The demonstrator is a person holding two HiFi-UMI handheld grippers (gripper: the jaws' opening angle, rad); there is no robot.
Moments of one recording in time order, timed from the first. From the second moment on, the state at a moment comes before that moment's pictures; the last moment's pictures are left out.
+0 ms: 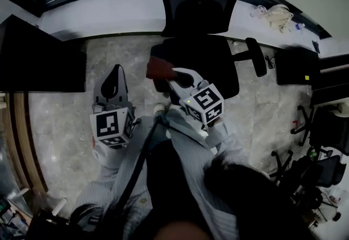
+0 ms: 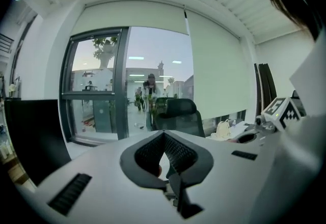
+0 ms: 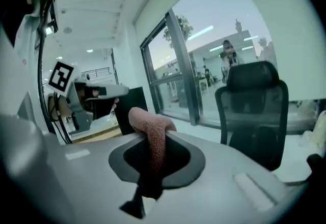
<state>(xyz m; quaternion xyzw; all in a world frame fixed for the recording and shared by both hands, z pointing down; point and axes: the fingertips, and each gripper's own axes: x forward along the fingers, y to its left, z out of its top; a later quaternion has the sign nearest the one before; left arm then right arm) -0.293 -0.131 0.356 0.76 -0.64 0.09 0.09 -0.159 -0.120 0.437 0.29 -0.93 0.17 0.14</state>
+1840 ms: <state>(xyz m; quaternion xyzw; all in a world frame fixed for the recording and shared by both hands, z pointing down) 0.274 -0.167 0.318 0.76 -0.65 0.08 0.04 0.469 -0.198 0.395 0.38 -0.91 0.12 0.10</state>
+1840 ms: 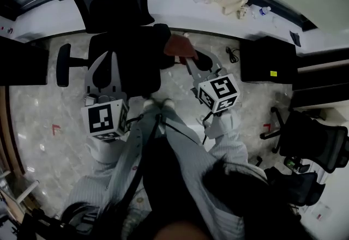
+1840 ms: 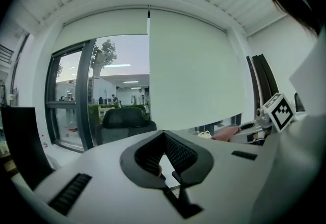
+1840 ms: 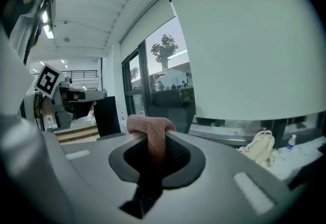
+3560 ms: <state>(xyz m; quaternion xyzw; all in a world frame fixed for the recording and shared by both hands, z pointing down) 0.187 -0.173 0.458 0.68 -0.69 0.17 0.16 0.392 -0.321 0.673 0.24 -0.86 0.20 0.40</state>
